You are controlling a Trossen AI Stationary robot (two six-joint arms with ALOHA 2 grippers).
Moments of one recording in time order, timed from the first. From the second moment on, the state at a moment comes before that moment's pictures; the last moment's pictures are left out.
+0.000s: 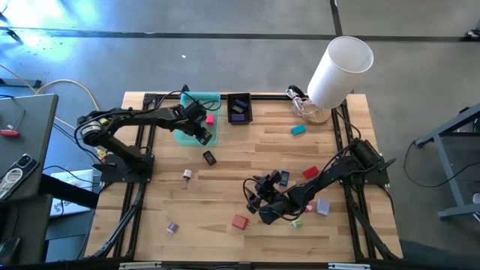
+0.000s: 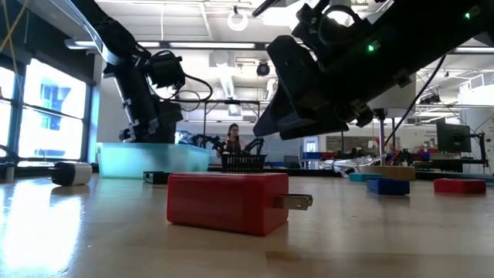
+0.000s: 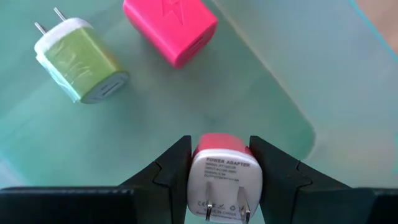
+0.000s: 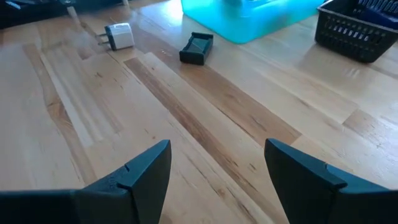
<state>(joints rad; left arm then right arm) 0.57 1.45 0.75 -0.36 -0.03 -0.30 0.49 1.95 1.04 0.04 0.94 0.83</state>
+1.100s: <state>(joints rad) 0.56 1.45 0.75 -0.34 -0.03 -0.23 0.49 1.95 1.04 0.04 0.91 0.84</state>
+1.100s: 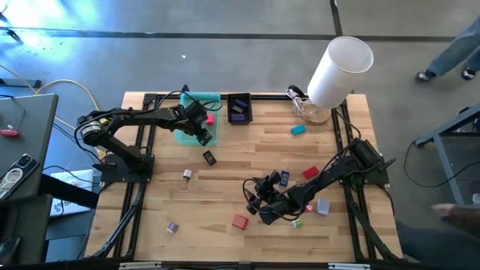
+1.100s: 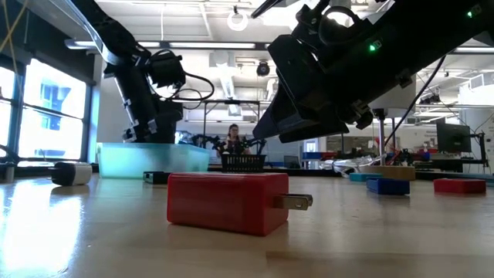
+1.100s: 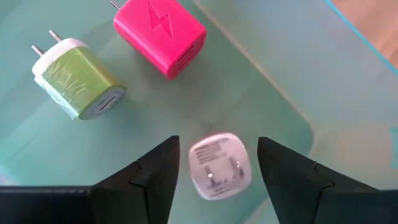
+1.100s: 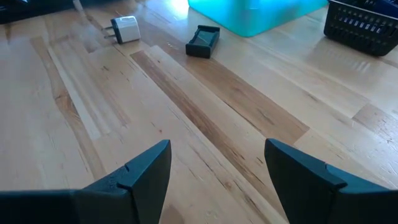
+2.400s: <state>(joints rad) 0.20 1.11 0.80 -0.39 -0.24 -0.08 0.49 1.95 1.04 0.04 0.91 0.83</state>
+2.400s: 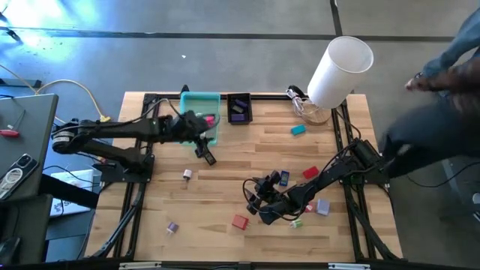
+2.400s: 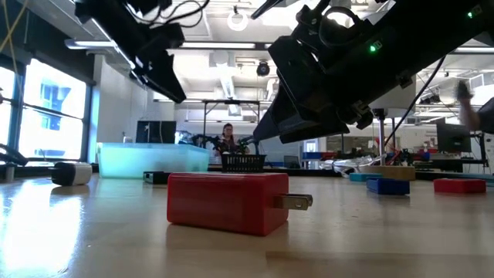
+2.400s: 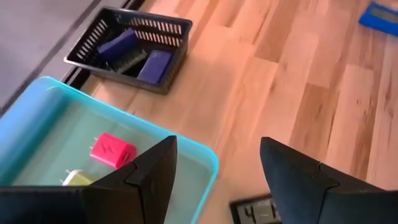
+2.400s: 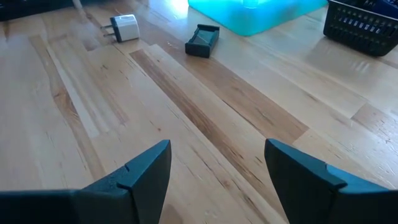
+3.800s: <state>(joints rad) -0.30 1.11 0.80 -0.40 -0.26 -0.19 0.48 1.95 1.04 0.33 0.83 0.36</state>
